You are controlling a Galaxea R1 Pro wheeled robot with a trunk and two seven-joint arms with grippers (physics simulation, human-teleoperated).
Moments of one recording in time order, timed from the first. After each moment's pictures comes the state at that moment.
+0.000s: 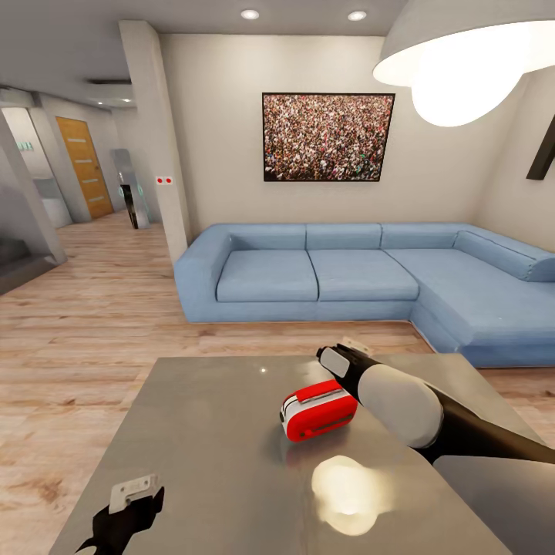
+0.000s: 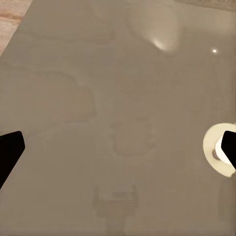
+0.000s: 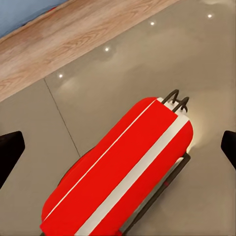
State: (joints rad) left arm -0.01 -0.01 0.19 -1.25 0.06 0.31 0.05; right arm -1.23 0.17 -0.52 0.07 0.03 0.06 -0.50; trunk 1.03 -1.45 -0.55
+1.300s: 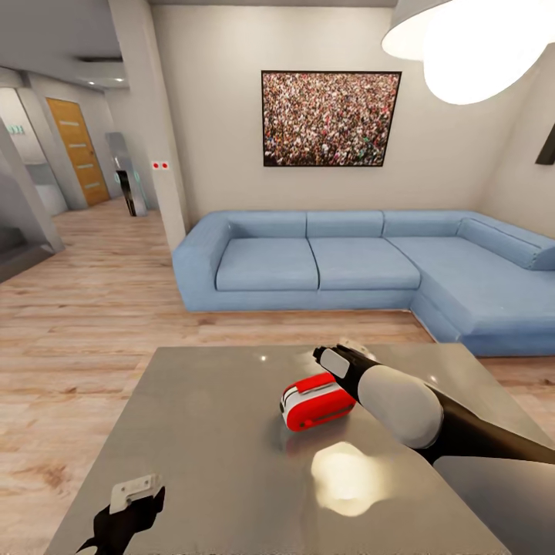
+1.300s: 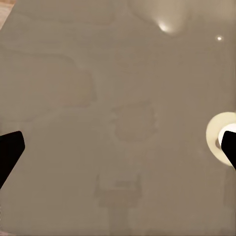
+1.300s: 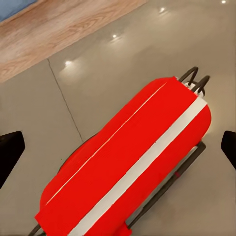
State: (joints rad) left arm -0.01 -0.01 0.19 -1.25 0.06 0.31 0.05; right arm -1.22 0.17 -0.52 0.07 0.03 0.06 -0.44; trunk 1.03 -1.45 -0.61
